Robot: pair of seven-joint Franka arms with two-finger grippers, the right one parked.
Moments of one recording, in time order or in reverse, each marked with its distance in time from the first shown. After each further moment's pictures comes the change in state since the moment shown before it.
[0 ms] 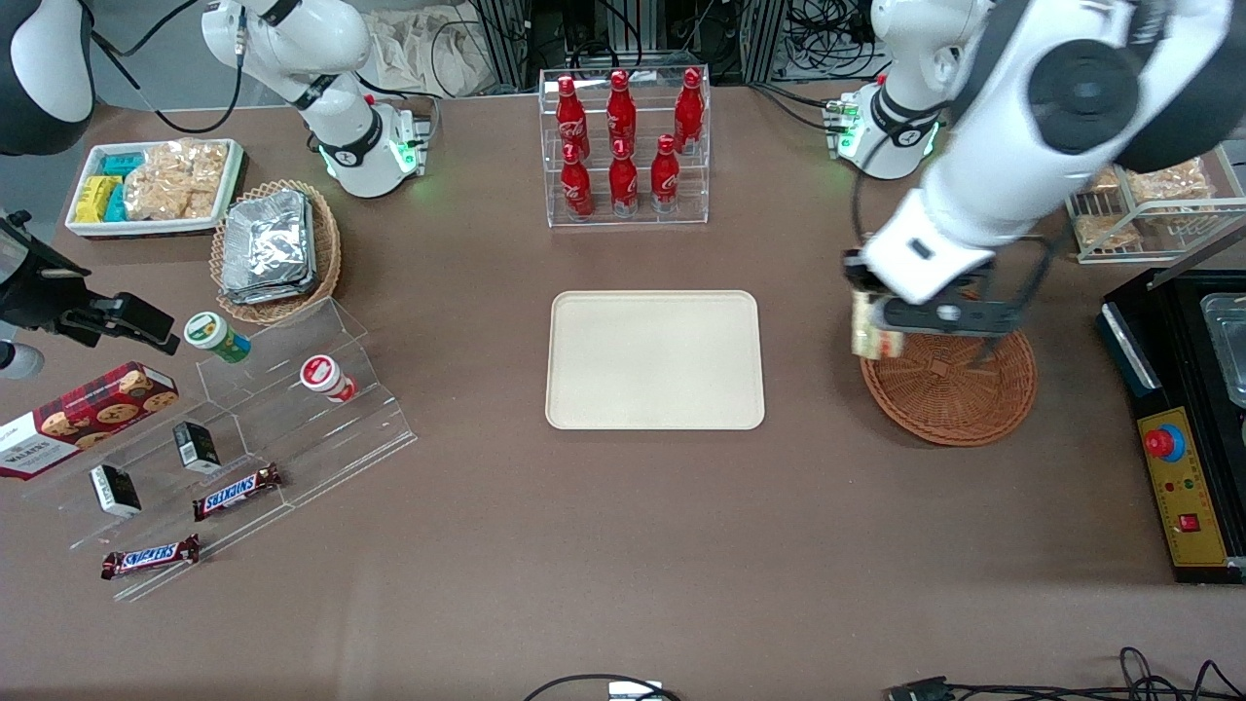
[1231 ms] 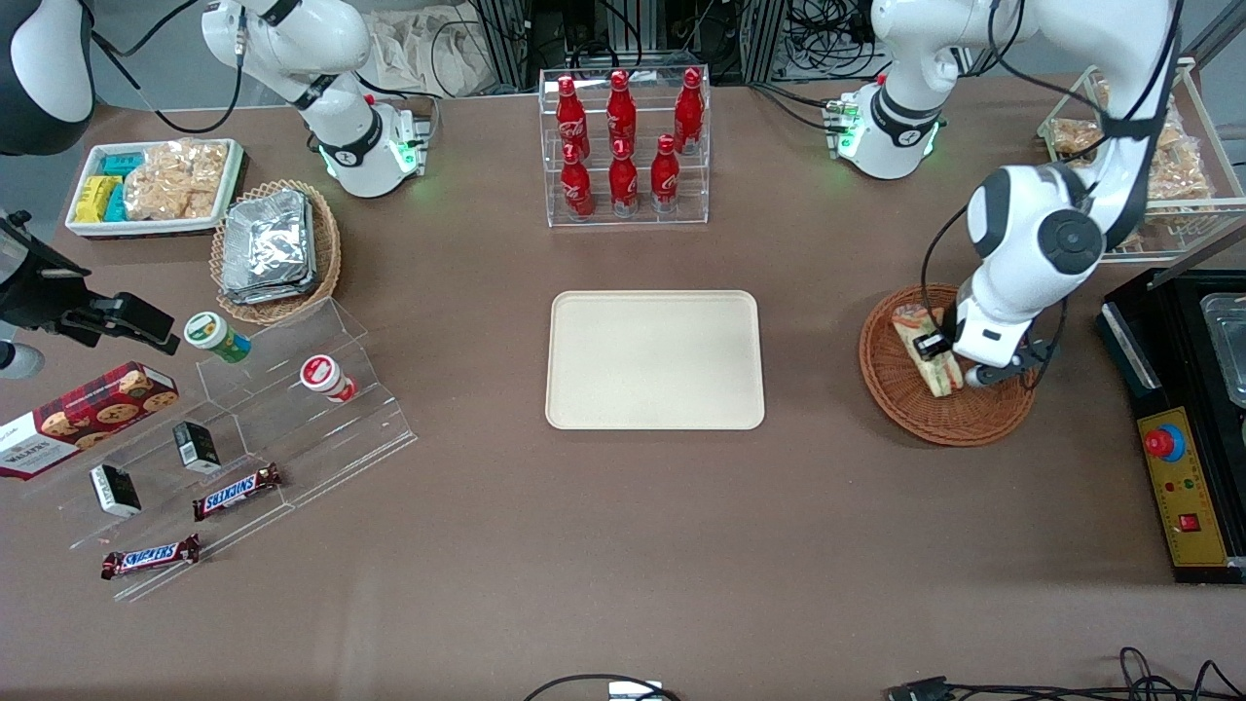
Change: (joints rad) arm 0.030 -0.173 0.383 -0.855 0.006 0.737 -0.114
